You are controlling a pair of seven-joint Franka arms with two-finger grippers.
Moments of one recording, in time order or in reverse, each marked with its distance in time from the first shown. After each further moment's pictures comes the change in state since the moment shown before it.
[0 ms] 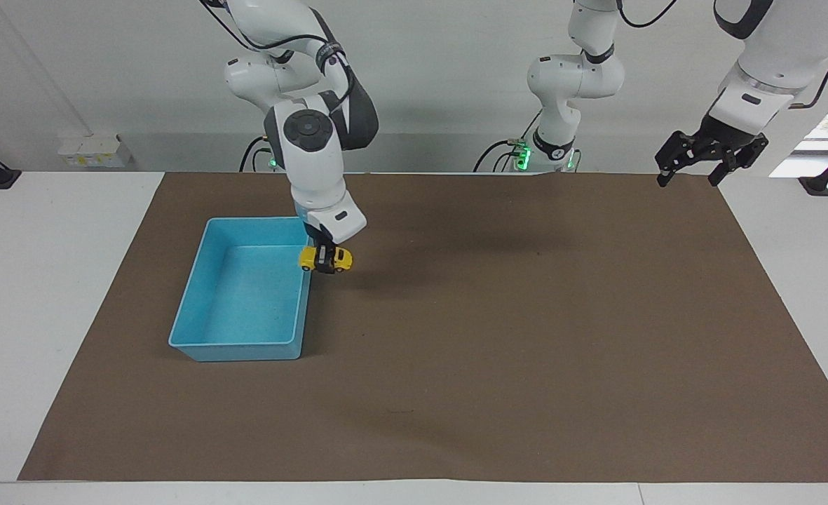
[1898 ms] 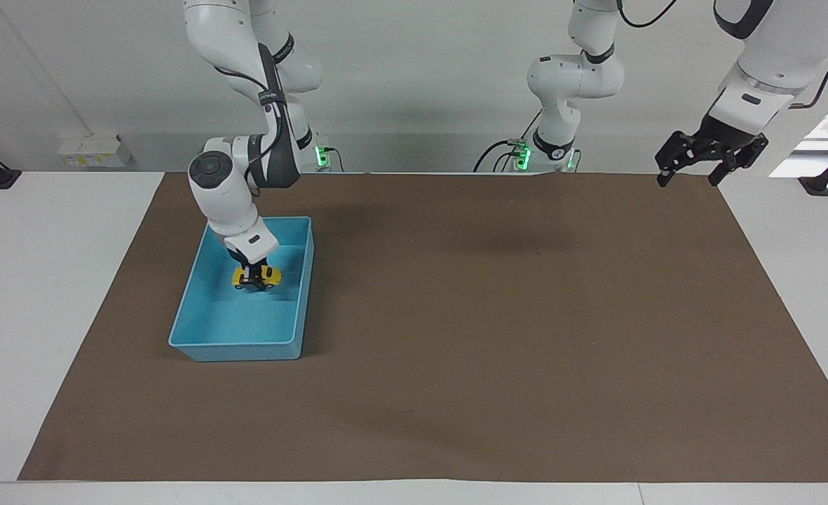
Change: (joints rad) left arm 0.000 0.000 0.000 0.000 0.000 0.000 0.000; right arm -0.250 -0.007 -0.006 -0.391 -0.001 0.420 -0.324
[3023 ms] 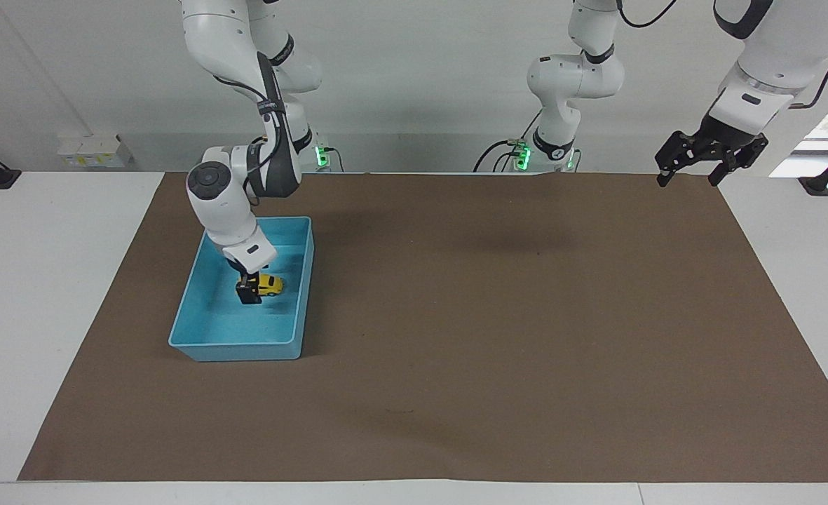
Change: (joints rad) left arm 0.000 0.000 0.000 0.000 0.000 0.000 0.000; right arm -0.002 0.013 0.002 0.126 0.001 -0.112 0.010
